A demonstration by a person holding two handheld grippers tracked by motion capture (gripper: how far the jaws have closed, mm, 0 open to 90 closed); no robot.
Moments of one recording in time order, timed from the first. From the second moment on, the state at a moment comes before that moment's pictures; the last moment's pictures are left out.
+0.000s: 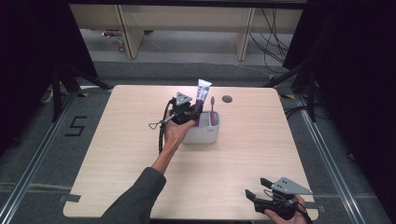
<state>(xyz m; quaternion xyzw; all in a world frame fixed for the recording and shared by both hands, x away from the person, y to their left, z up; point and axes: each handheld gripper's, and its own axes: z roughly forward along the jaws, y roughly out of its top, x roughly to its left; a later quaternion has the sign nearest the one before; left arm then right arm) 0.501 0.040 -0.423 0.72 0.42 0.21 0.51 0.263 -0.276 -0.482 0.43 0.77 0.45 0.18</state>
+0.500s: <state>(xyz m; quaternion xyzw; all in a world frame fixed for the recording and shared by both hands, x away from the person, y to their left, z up) 0.494 0.035 -0.423 0.74 0.40 0.21 0.50 0.263 -0.276 -0.482 0.43 0.77 0.44 0.17</state>
